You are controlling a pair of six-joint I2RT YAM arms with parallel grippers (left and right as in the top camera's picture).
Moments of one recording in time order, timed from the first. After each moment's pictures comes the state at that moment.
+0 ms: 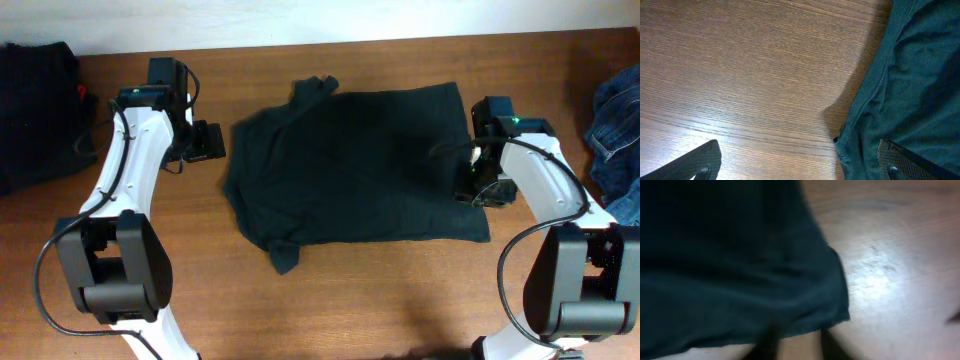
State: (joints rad) left arm -0.02 2.00 1.70 -1.08 -0.09 -0.19; right arm -0.07 1.77 1.29 -1.08 0.06 0.18
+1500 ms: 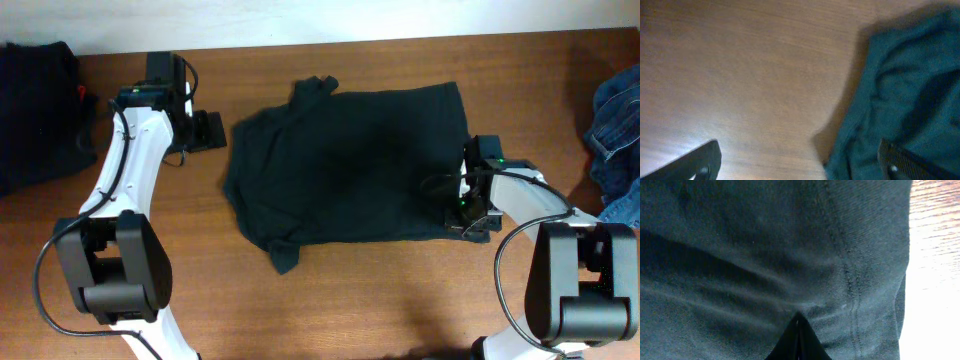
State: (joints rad) left arm -0.02 2.00 1.70 -1.00 -0.05 -0.19; right arm -0.07 1.75 0.97 -0.78 0.02 0.13
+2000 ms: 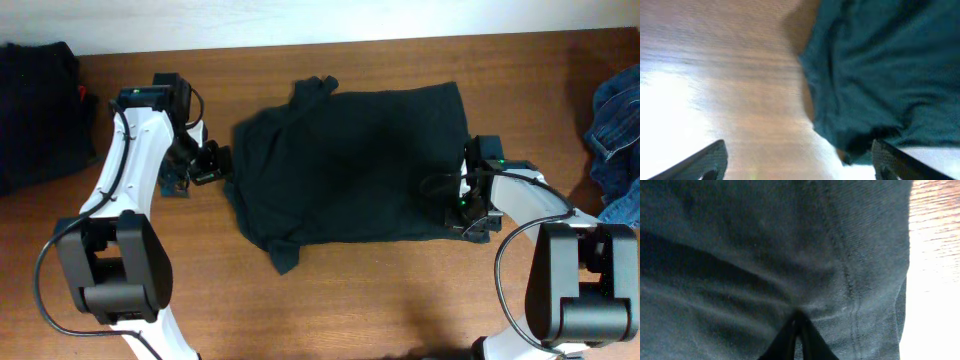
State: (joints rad) left arm -0.03 2.00 1.69 -1.34 0.15 -0.22; right arm -0.07 1.75 0.96 -0.76 0.01 0.13
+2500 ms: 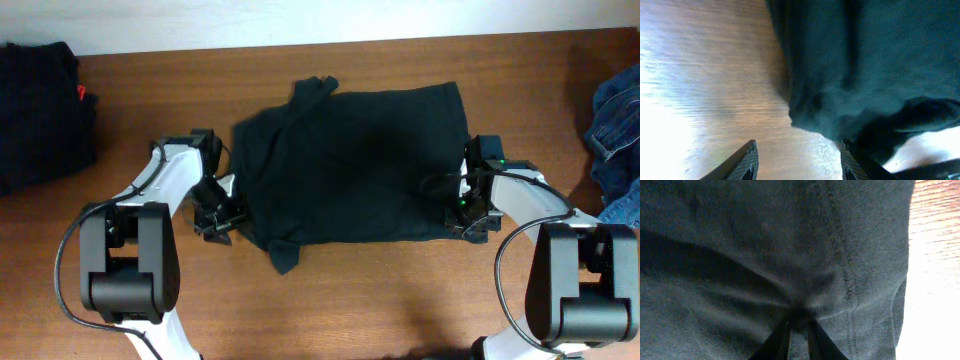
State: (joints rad) left arm -0.09 2.00 1.29 -1.15 0.31 -0.23; right arm -0.07 1.75 0.96 -0.76 0.00 0.13
